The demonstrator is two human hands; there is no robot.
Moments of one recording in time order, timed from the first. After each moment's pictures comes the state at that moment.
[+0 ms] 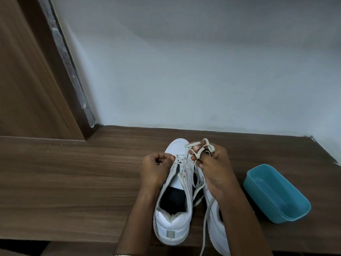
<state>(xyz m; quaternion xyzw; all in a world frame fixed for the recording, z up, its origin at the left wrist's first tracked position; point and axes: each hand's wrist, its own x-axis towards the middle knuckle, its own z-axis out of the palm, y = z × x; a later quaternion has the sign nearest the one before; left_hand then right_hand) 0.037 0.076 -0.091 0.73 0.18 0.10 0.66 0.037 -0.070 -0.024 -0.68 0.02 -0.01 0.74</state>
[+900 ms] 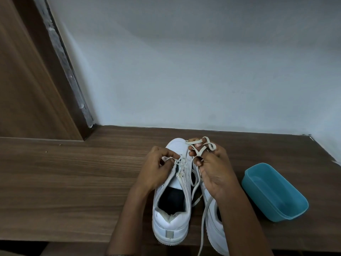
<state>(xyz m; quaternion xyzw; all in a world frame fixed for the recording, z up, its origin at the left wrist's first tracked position) 0.035 0.086 -0.082 0.84 -0.02 0.10 0.53 0.035 -0.071 -0.017 -0.57 0.04 0.03 0.82</state>
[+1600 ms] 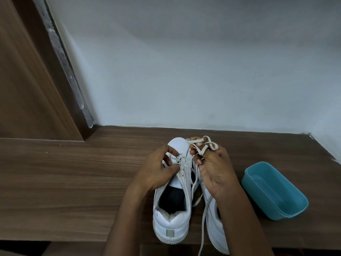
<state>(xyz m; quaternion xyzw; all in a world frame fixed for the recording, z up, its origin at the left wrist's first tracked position) 0.021 0.088 -0.052 0.86 -0.01 -0.01 0.51 0.035 -0.072 -0.017 -0.53 0.05 0.02 0.85</state>
